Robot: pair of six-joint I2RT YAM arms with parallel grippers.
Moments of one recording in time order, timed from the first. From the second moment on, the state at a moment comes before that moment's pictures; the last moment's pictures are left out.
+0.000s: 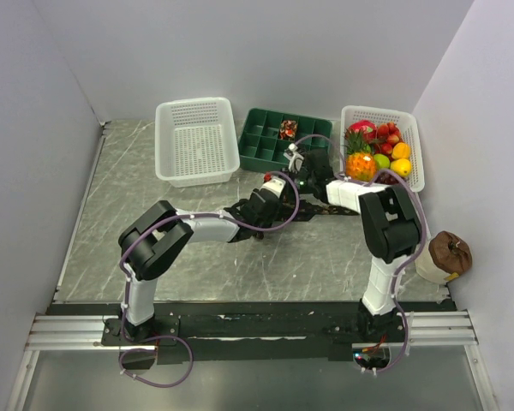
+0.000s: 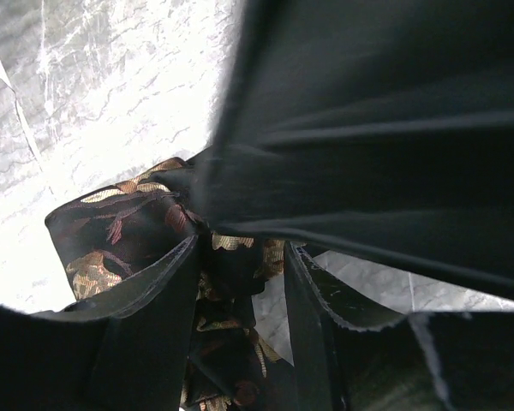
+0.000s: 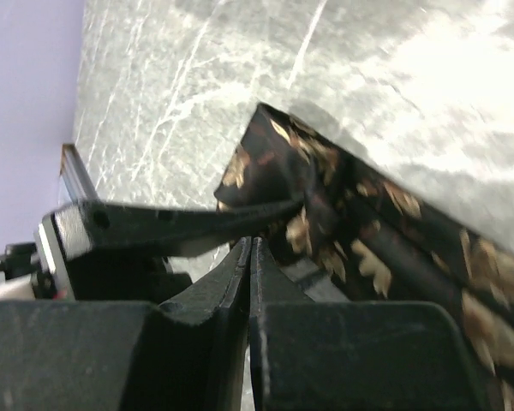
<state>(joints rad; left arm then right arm) -0.88 1.95 1.14 0.13 -0.38 -0.22 0.32 1.88 1.10 0.08 -0.76 0.46</state>
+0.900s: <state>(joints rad) -0.85 1.84 1.03 0.15 -0.30 -0.27 0.43 2.06 1.31 -0.22 -0.59 0.33</state>
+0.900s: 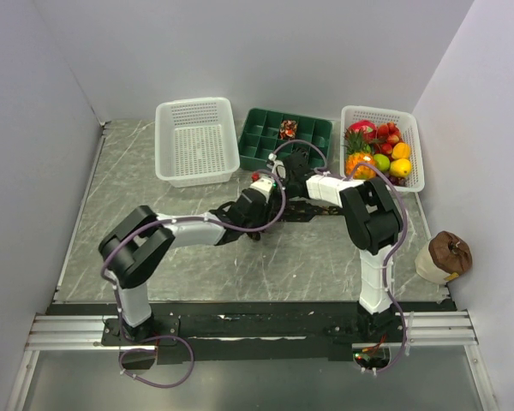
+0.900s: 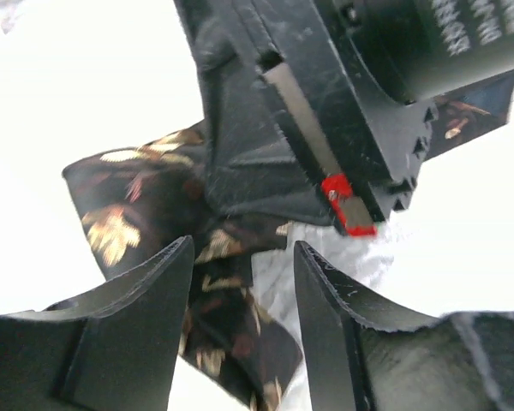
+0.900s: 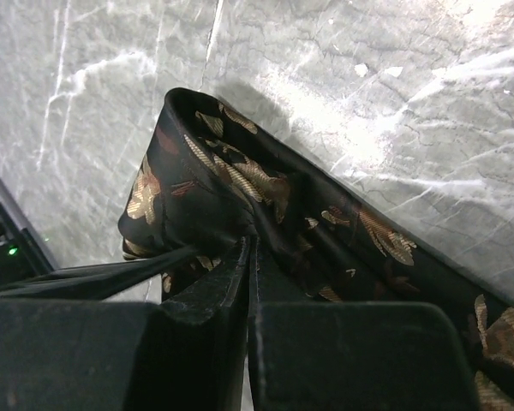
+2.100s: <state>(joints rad) -0.49 1.80 0.76 0.50 0.30 -0.94 0.51 2.00 1.30 -0.29 -0.36 0.32</state>
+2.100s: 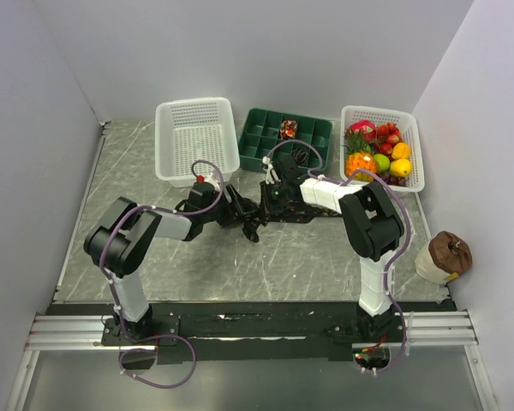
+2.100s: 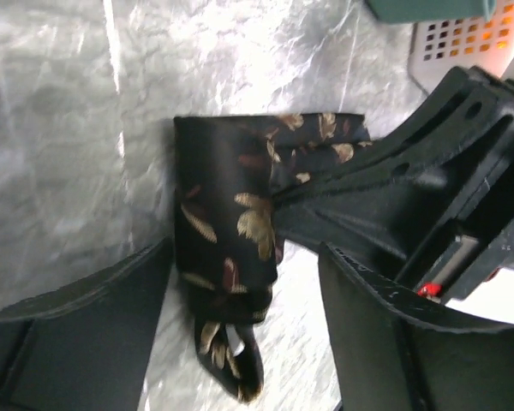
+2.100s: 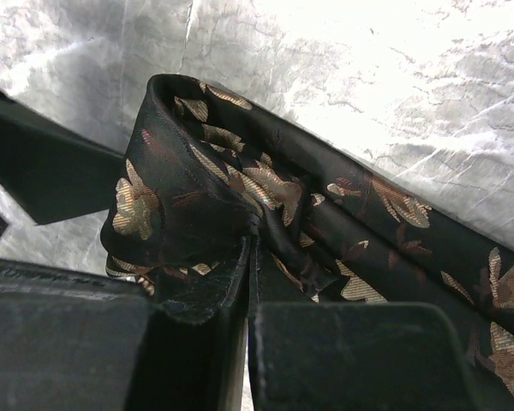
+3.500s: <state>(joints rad) -0.46 1.81 0.71 0.61 0.21 -1.05 0.45 1.95 1.26 -0.33 -0.26 0.33</state>
